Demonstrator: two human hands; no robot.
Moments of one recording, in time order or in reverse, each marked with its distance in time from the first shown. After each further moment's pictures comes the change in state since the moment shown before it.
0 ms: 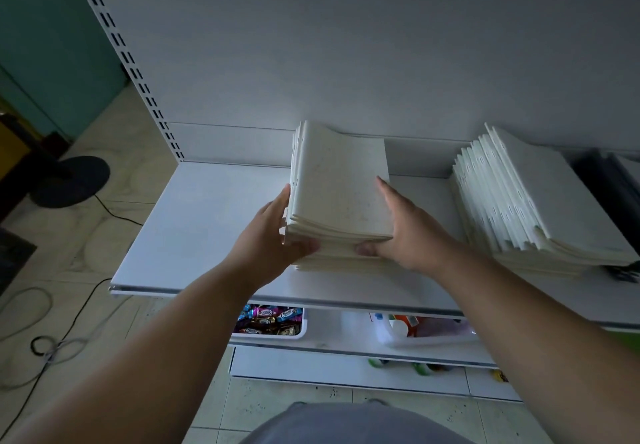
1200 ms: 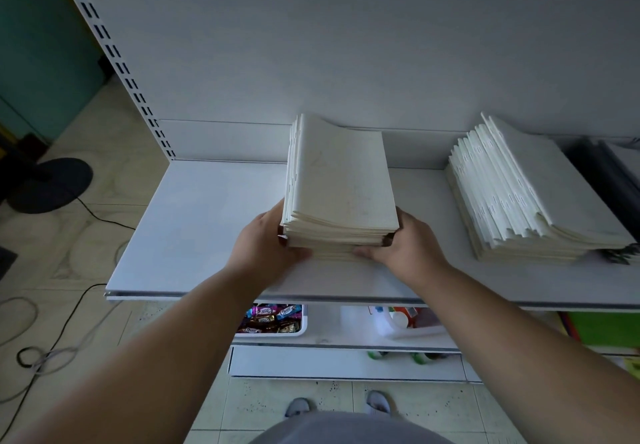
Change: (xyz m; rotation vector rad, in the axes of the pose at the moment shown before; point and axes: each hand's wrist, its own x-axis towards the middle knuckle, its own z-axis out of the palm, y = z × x) left_hand 0.005 -0.015 0.006 0.288 0.072 -0.103; right_hand -0.005 0.016 0.045 0.146 0.295 0.084
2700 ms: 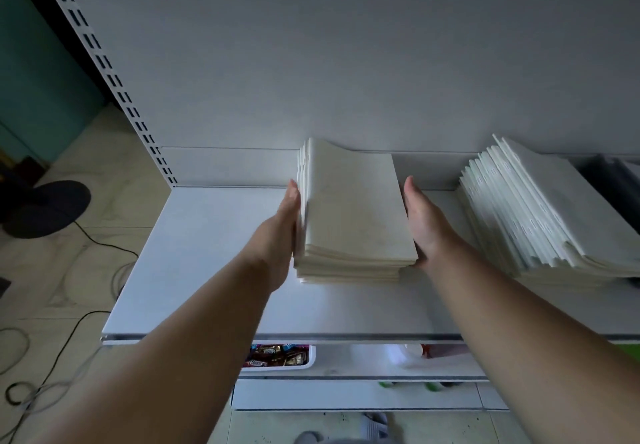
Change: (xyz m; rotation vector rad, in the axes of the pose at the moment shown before) left_hand 0.045 0.015 -0.014 -1.069 -0.275 -0.263; right_hand 0.076 -0.014 -0.003 0.965 -0.156 0.411
